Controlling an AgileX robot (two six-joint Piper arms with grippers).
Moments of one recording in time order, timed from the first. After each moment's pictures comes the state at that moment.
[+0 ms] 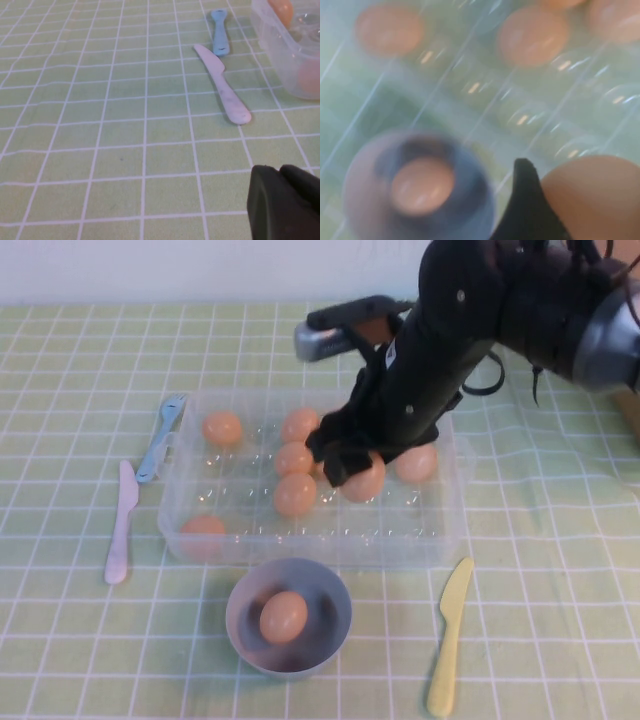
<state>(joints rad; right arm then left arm) 0.63 1.95 -1.84 0.15 1.13 0.05 -0.07 -0.01 0.03 0.04 0.37 -0.01</state>
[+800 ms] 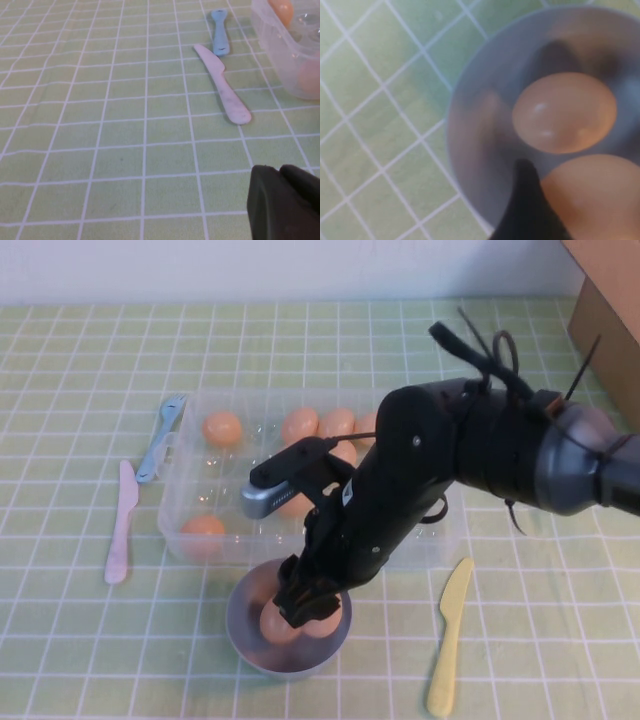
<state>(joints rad) 0.78 1.88 -1.47 0.35 0.92 -0.25 -0.07 -0.01 0.03 0.04 0.37 -0.01</state>
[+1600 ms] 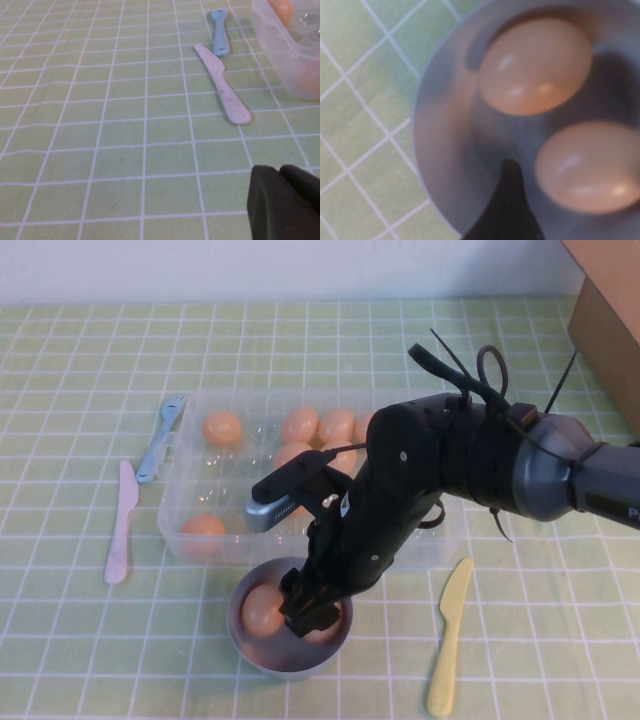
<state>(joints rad) 0.78 1.93 -1.47 0.31 0.90 -0.26 -0.07 -0.01 0.03 0.04 0.37 -0.01</state>
